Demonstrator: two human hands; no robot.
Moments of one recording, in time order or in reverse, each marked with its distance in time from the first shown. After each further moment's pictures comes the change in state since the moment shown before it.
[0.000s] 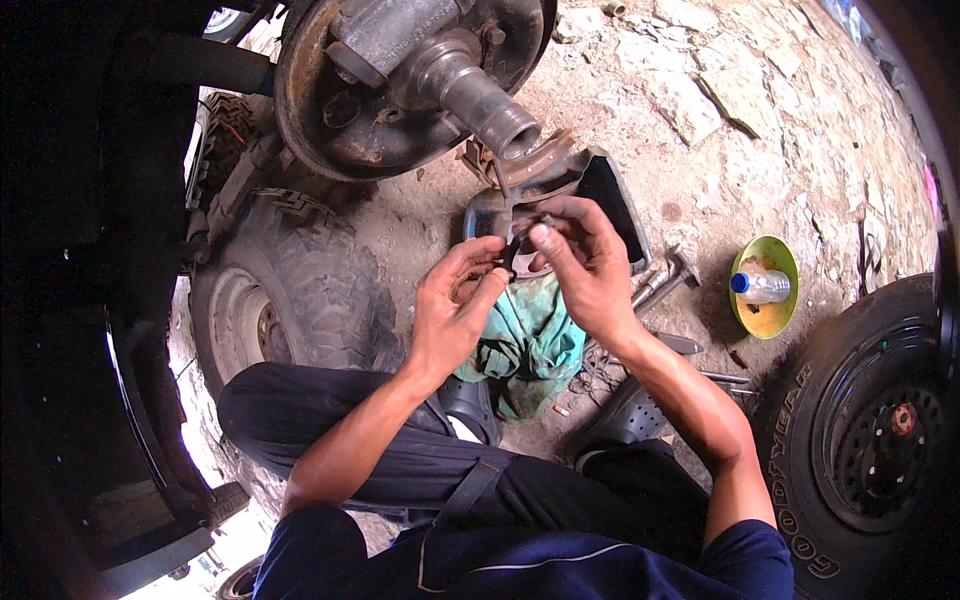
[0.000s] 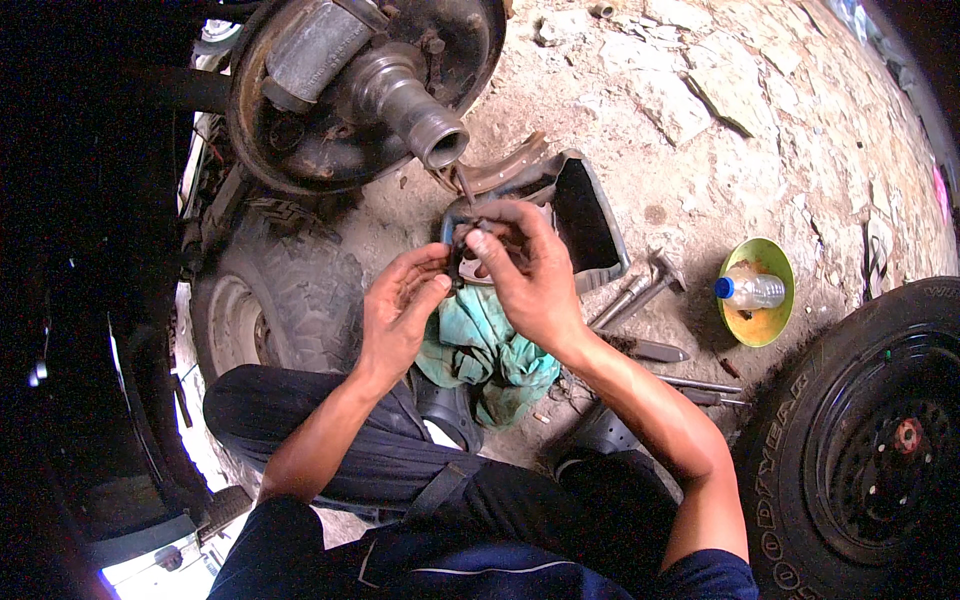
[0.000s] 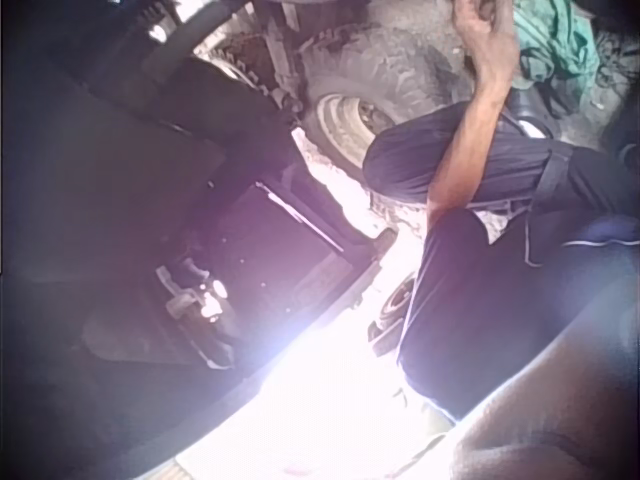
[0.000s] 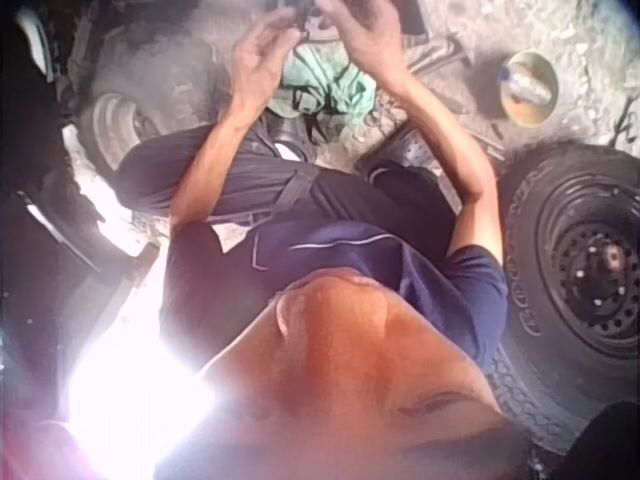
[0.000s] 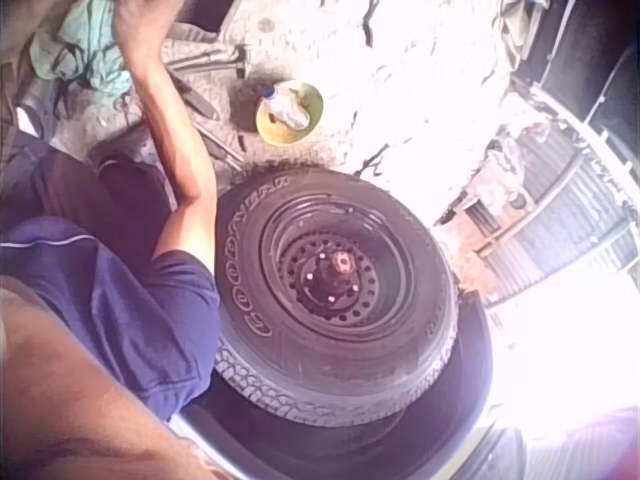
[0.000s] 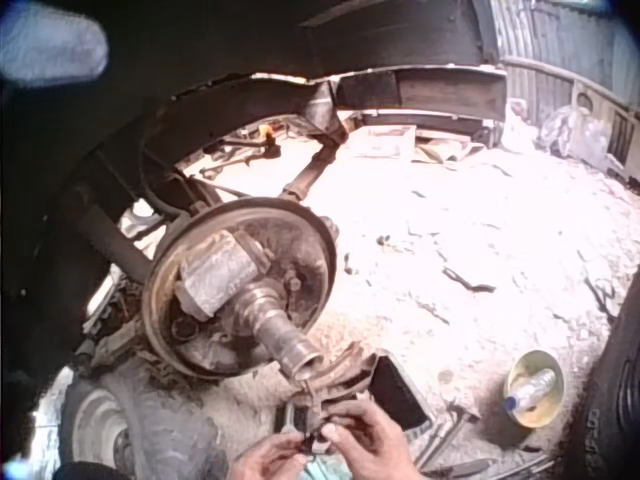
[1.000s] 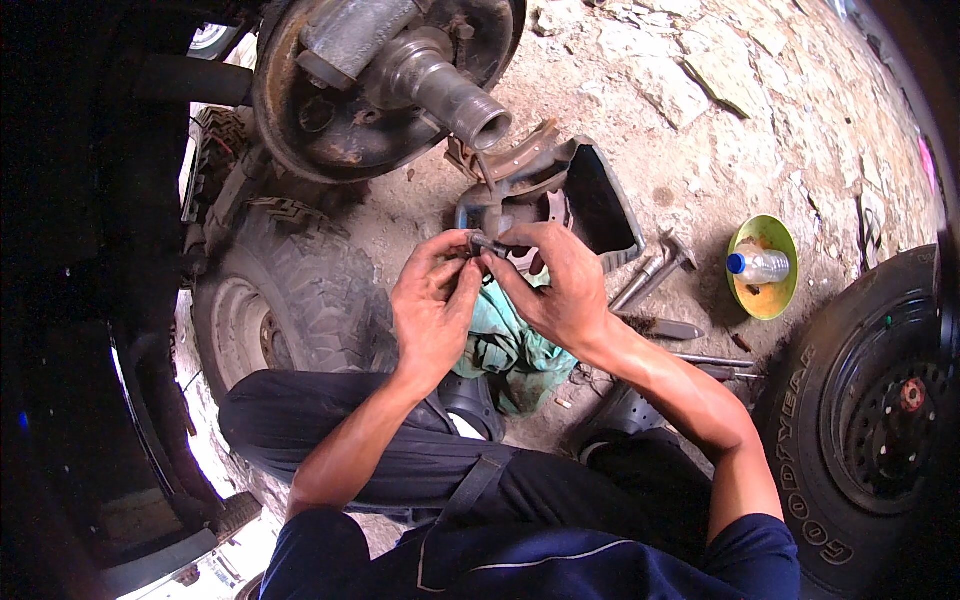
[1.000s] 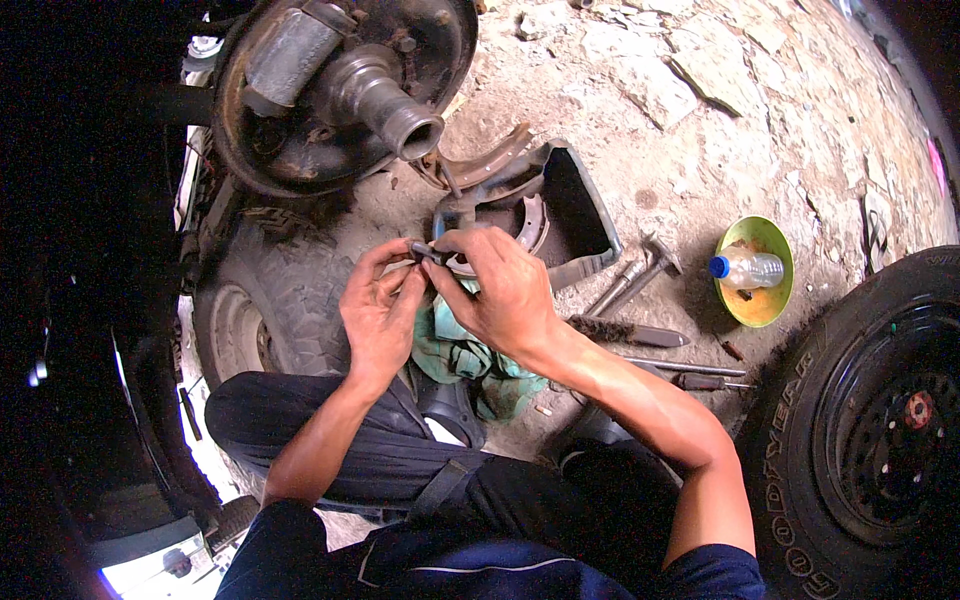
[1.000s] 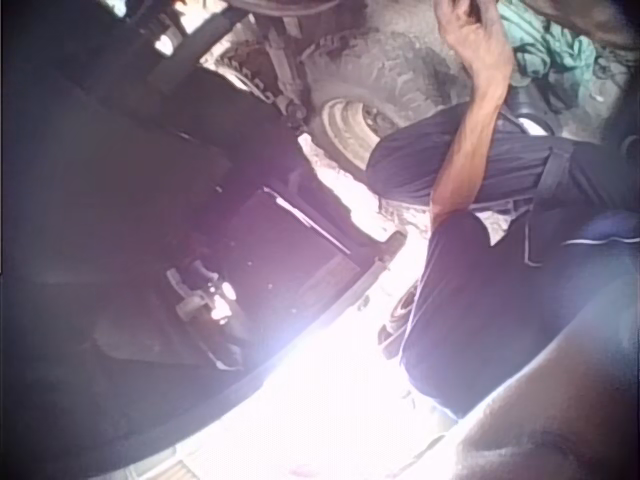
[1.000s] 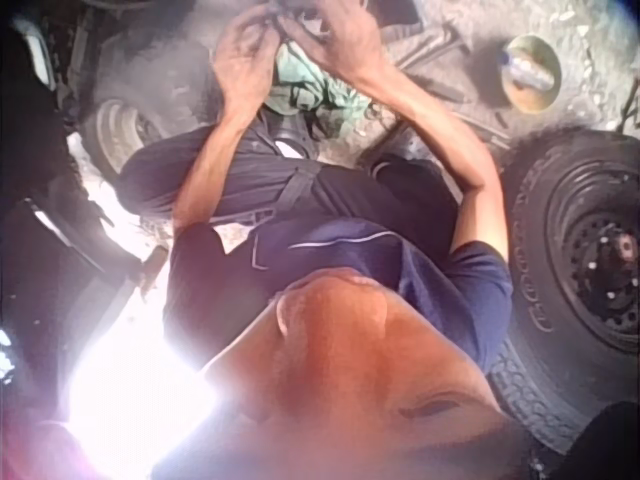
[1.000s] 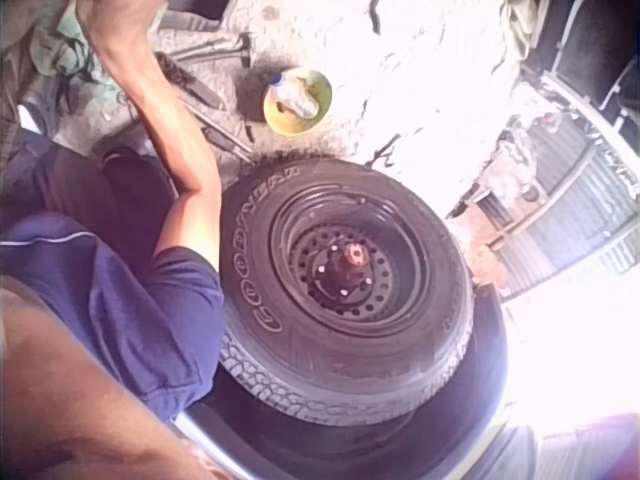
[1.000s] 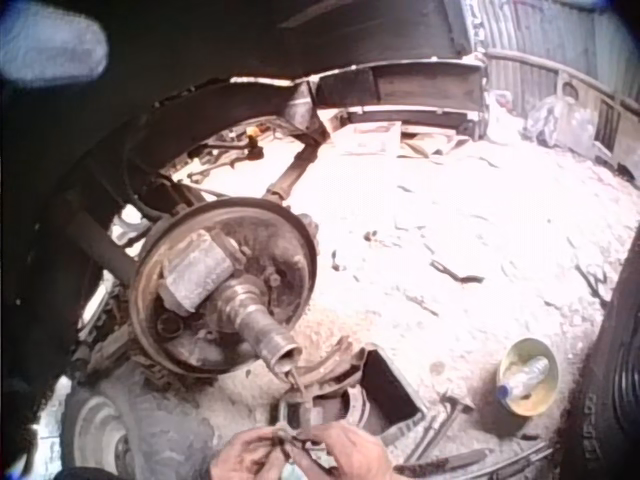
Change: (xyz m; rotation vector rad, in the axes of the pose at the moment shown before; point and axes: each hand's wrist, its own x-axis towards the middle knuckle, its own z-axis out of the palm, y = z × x) left_hand -0.009 0.002 0.004 -0.035 0.066 0.133; right_hand -0.014 -0.002 0.010 -0.655 0.038 -0.574
